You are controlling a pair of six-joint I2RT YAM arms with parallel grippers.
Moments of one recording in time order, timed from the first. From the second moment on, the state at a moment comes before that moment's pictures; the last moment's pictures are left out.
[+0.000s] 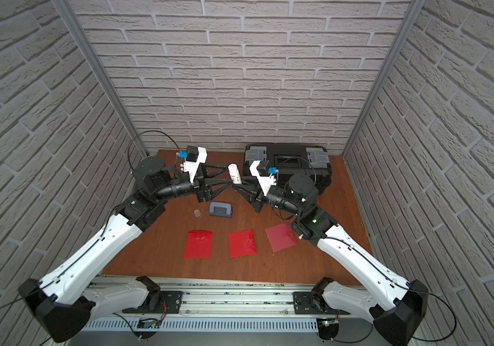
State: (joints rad) left arm -0.57 1.16 1.21 -0.04 0.73 -0.11; right arm 0.61 1.09 1.05 0.06 -0.45 0.03
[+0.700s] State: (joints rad) left arm -0.64 1.24 1.22 0.09 0.79 -0.20; right arm 0.61 1.06 1.00 0.08 -0.49 0.02
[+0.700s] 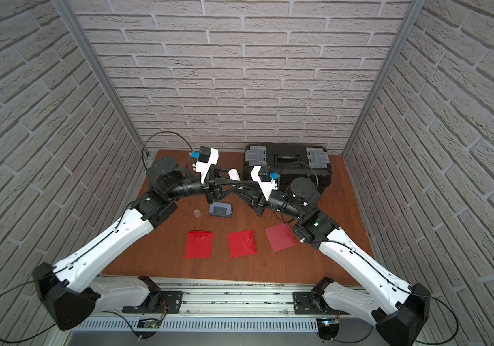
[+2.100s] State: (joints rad) left arm -0.63 1.21 1.22 0.08 0.78 -0.15; right arm 0.64 1.05 1.00 0.09 -0.40 0.02
